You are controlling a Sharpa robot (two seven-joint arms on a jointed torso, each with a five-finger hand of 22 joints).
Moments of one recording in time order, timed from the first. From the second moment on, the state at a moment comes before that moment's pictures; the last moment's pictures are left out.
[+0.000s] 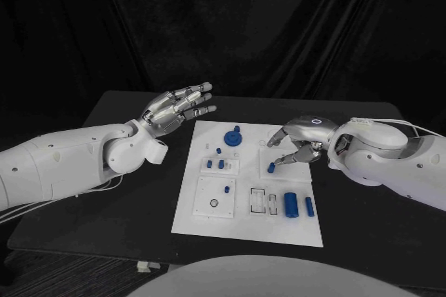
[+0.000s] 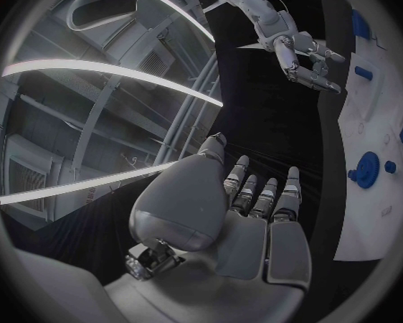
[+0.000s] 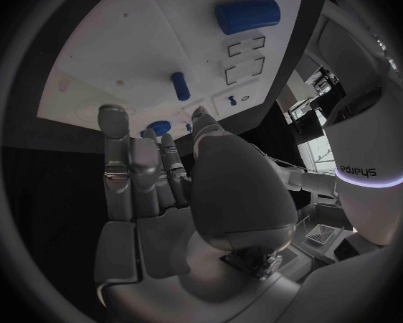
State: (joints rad) left arm 1.22 -0.87 -0.21 1.36 -0.03 0.28 0.65; left_hand 1.44 0.21 -0.17 0.16 0.46 0.45 0.12 0.10 0.05 0.03 0.08 0.23 0.03 0.05 0.19 0.12 0.02 0.16 0.13 0.28 0.05 0.40; right arm 1.28 -0.88 -0.21 1.61 -1.62 -0.18 0.00; right_hand 1.39 -0.11 0.06 0.28 0.12 0.83 0.10 0.08 0.07 0.82 0.13 0.29 0.06 1.42 0.04 1.14 1.08 0.16 1.37 0.14 0.49 1.31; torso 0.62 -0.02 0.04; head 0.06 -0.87
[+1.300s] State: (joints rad) left arm 1.20 -0.87 -0.21 1.35 -0.08 0.20 0.67; left_hand 1.40 0.19 -0.24 0.22 0.44 0.34 0.06 0.06 0.04 0.01 0.03 0.13 0.02 0.00 0.07 0.00 0.00 0.16 0.00 0.21 0.01 0.00; right arm 1.20 -0.80 -0.21 1.53 -1.60 -0.13 0.03; right_hand 1.50 -0.05 0.09 0.13 0.24 0.92 0.14 0.09 0.08 0.95 0.11 0.25 0.06 1.42 0.03 1.13 1.06 0.16 1.37 0.13 0.50 1.31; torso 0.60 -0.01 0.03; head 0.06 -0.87
